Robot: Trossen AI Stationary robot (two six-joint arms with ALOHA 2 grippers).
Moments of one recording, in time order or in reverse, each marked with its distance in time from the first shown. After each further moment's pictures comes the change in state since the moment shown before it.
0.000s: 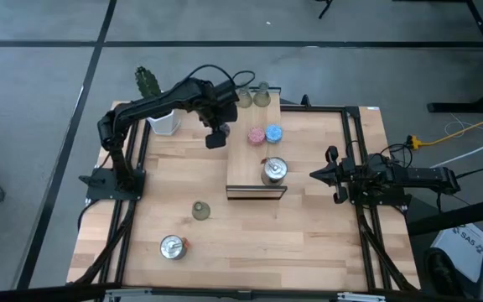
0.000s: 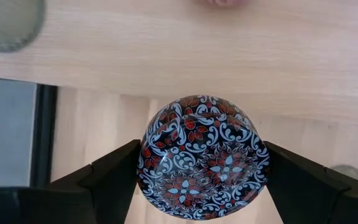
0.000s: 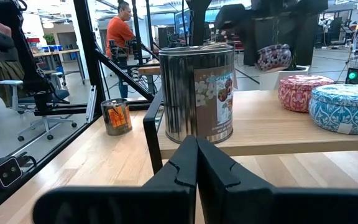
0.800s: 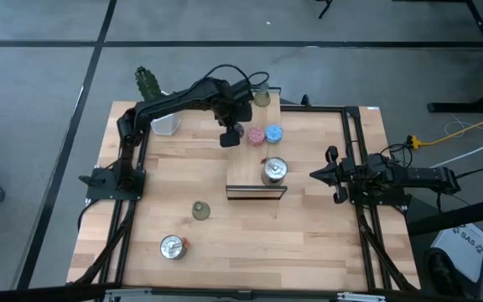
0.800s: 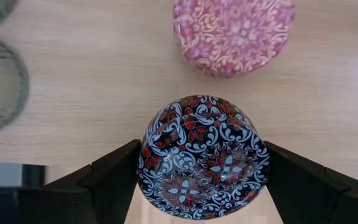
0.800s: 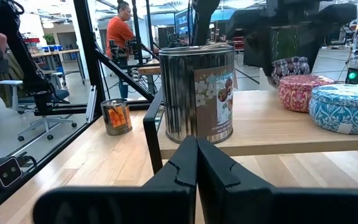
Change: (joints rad) left arm 0.000 0.181 0.180 0.019 0.058 0.041; right arm 0.000 0.000 0.000 0.000 0.000 0.000
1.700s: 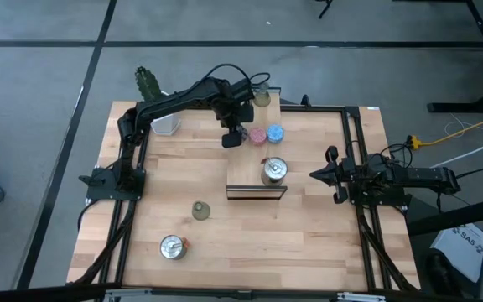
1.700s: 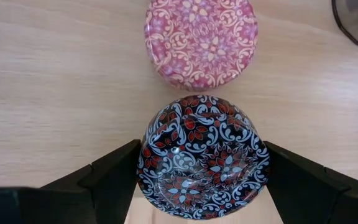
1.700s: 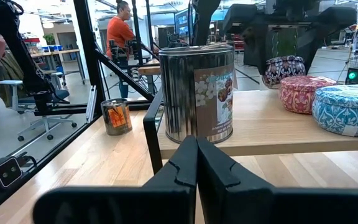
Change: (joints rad) left arm 0.002 0.011 0.000 0.032 0.112 0.001; right arm 0.000 0.000 0.000 0.000 0.000 0.000
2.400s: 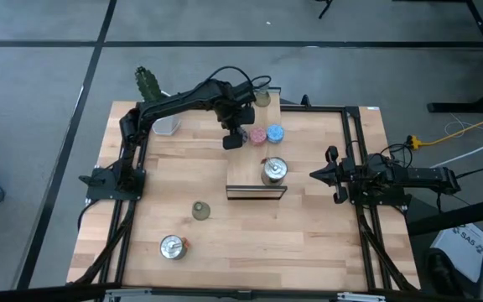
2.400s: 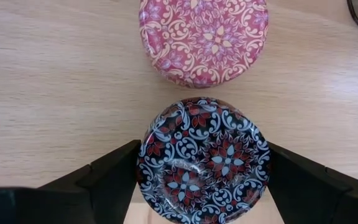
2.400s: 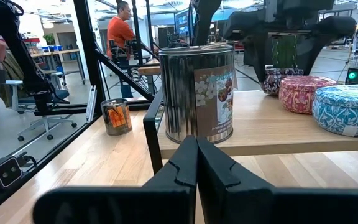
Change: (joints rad) left arm 0.000 0.021 -0.011 0.000 -0.001 -0.008; right arm 0.000 0.000 0.000 0.000 0.000 0.000
